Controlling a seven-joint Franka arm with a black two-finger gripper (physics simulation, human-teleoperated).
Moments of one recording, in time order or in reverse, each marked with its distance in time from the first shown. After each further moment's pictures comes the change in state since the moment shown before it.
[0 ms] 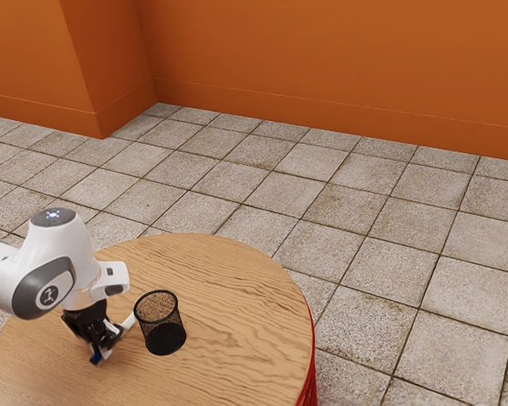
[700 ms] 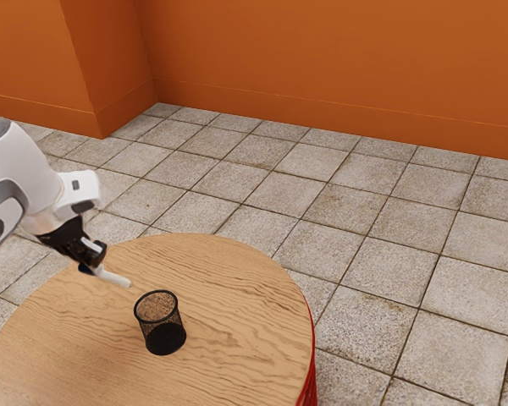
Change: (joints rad) arm -0.001 -0.513 -0.090 0.081 -0.003 -0.295 -0.033
